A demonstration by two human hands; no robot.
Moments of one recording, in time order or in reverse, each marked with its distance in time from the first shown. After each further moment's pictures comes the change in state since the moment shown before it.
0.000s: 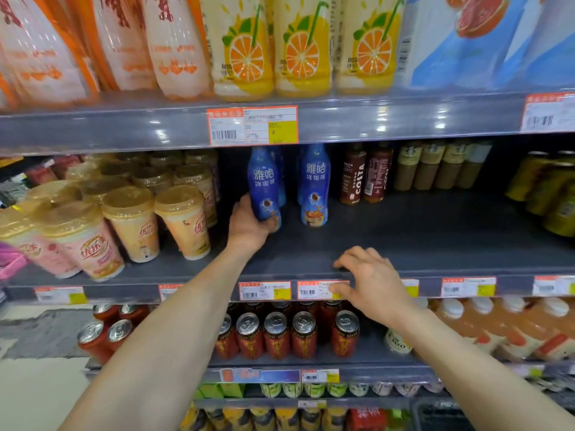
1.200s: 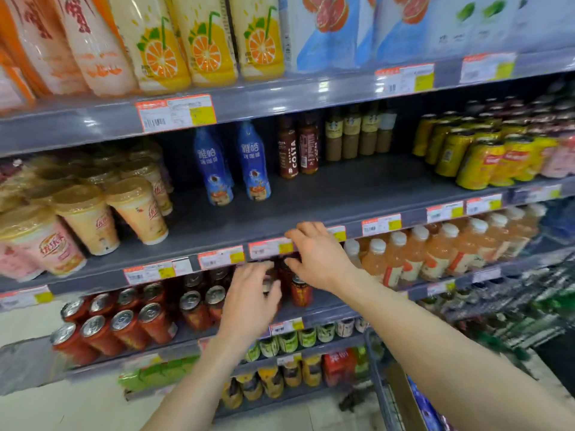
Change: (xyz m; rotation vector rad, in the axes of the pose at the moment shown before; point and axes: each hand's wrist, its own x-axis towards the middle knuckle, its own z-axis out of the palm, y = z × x) left_hand -0.240 0.024 -0.006 0.229 -0.245 0.395; right_hand -0.063 -0.021 -0.014 -0.055 0.035 0.024
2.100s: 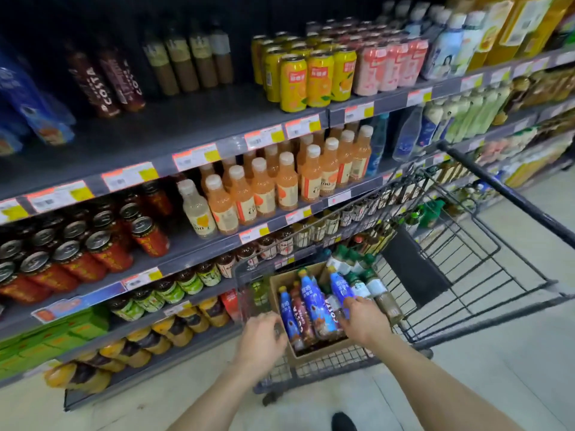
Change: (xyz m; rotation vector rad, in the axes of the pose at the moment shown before) left_hand -0.191 0.228 0.256 -0.017 -0.699 -0.131; right_hand -0.437 0.273 0.046 0.084 -0.518 0.878
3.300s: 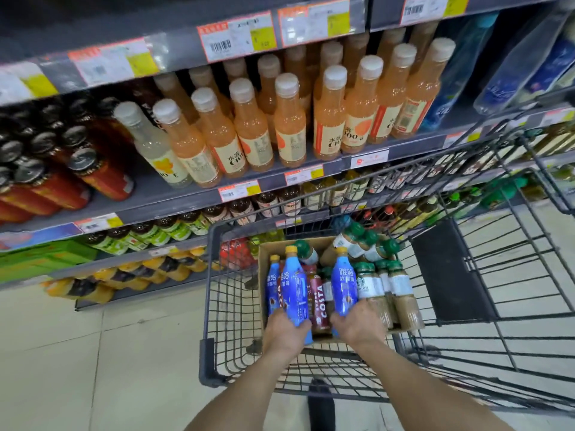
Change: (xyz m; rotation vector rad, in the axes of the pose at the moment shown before) left_hand 0.118 0.036 0.189 -0.365 -0.066 -0.696; right_hand 0.125 0.065 0.075 0.125 -0.190 0.235
